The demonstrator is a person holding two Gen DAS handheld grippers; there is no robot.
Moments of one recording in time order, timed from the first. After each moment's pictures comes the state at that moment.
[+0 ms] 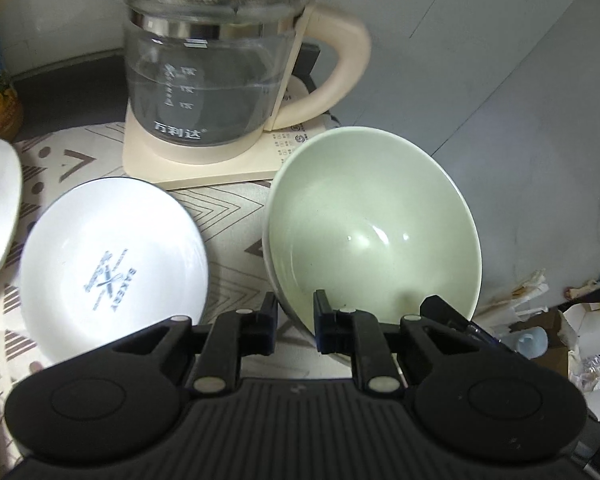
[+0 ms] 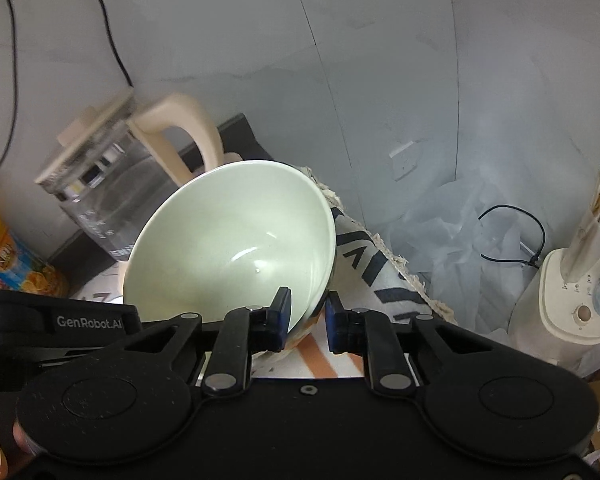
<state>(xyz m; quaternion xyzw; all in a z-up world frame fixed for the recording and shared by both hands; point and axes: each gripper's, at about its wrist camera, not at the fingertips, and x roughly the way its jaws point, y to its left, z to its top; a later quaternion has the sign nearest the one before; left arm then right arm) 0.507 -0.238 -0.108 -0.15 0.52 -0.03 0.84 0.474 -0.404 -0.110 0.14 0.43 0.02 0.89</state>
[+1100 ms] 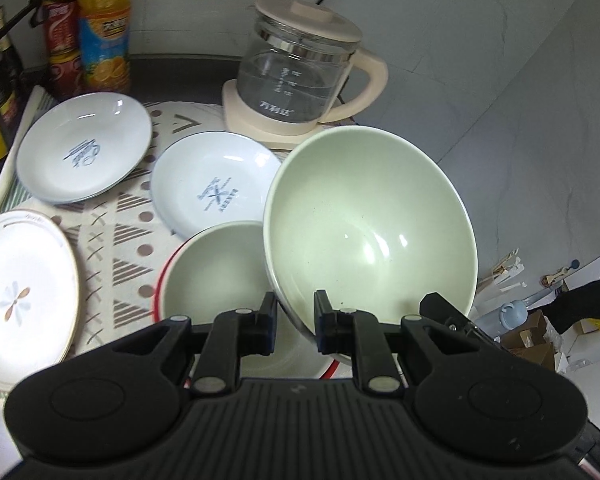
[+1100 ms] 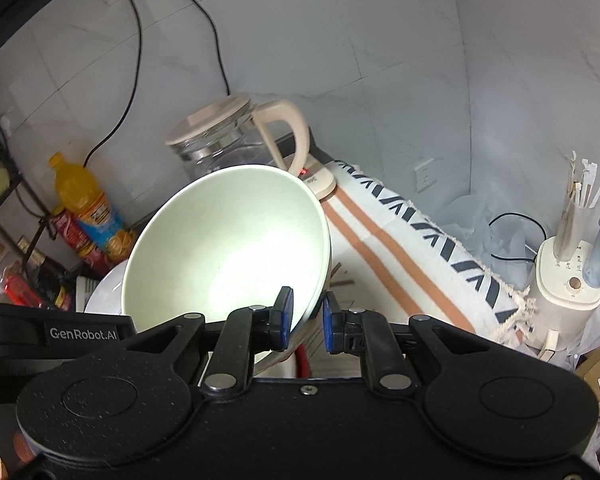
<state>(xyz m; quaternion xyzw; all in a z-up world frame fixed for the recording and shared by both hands) 0.336 -0.174 -0.058 -0.18 0.48 -0.01 0.86 0.322 -0.358 -0.054 0.14 0.38 0.05 0.91</state>
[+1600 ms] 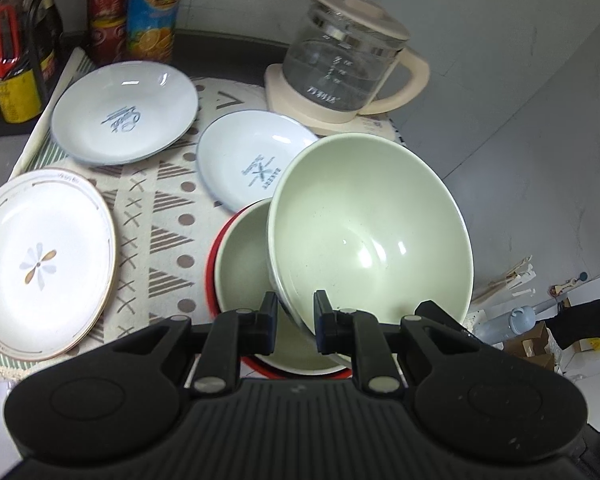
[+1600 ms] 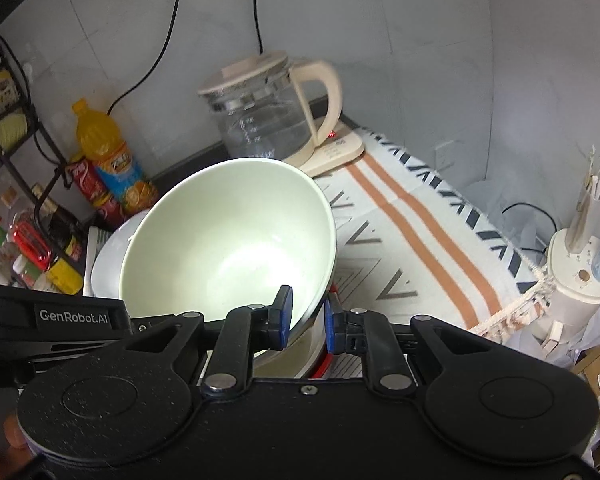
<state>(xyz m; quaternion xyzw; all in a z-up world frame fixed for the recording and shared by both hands) 0.314 -0.140 -0.079 -0.21 0.49 0.02 0.85 0.304 -0.324 -0.066 0.10 0.41 0.08 0.90</state>
